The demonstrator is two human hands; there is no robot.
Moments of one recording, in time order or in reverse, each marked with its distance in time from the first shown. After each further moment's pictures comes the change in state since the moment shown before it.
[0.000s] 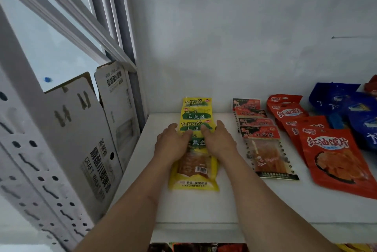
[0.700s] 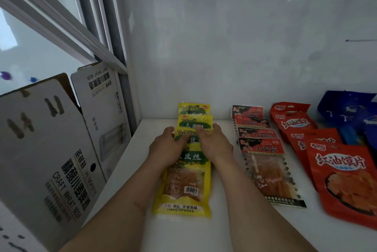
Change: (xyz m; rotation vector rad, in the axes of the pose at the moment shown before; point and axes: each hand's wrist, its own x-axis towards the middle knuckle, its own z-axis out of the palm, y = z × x) left_hand 0.037 0.007 0.017 -0.013 -0.029 0.020; right_hand 0.049 0.011 0.007 0.060 -0.013 -0.010
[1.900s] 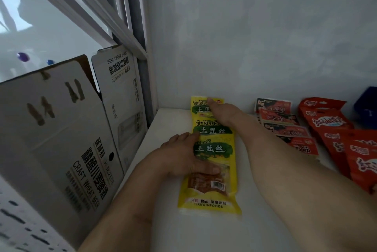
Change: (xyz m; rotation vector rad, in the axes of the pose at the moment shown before) left_hand -0.032 -0.008 -0.041 0.389 -0.466 0.156; right_hand 0.055 -0.062 -0.007 -0.325 -0.347 -0.086
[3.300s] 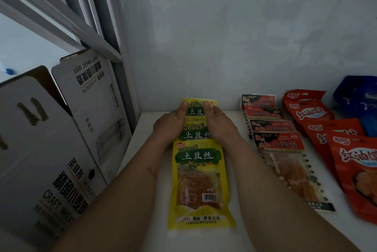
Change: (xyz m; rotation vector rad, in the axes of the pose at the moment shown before) left_hand 0.111 -0.006 -0.023 -0.379 0.362 -0.101; right_hand -0.004 0.023 0.031 0.370 0.273 0.056
